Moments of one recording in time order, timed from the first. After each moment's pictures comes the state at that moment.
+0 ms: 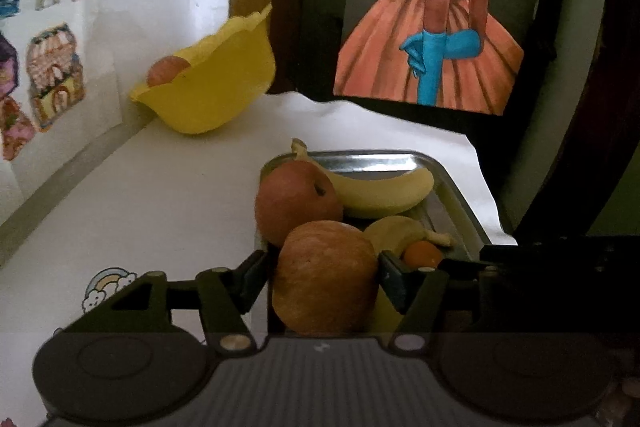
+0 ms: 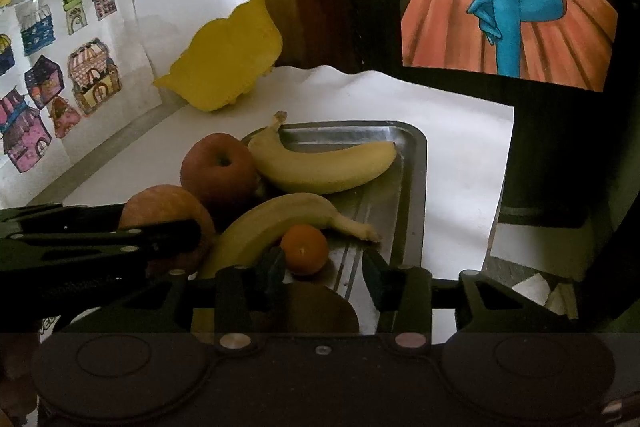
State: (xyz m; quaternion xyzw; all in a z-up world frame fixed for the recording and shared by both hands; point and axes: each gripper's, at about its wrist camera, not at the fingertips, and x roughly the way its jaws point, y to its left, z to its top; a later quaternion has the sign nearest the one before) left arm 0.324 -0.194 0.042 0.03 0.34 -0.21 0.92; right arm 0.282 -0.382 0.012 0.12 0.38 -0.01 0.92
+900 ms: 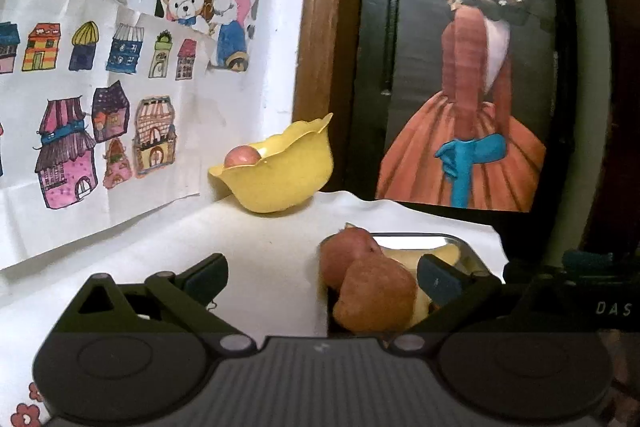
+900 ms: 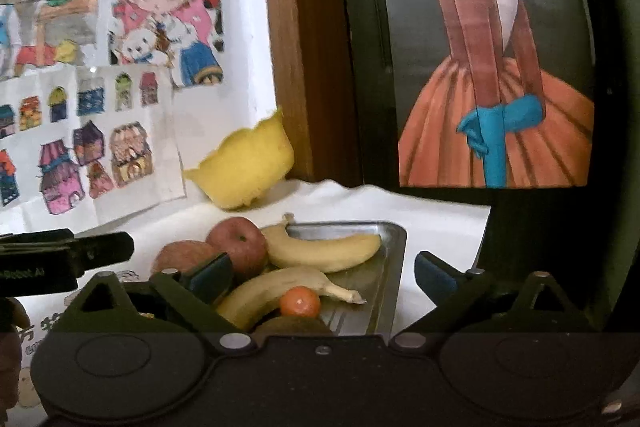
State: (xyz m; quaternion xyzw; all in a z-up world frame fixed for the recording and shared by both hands) left arm 0.246 -0.143 0.041 -0.01 0.16 -0.16 0.97; right arm 0.199 -0.379 0.019 0.09 0.17 -0.02 0.98
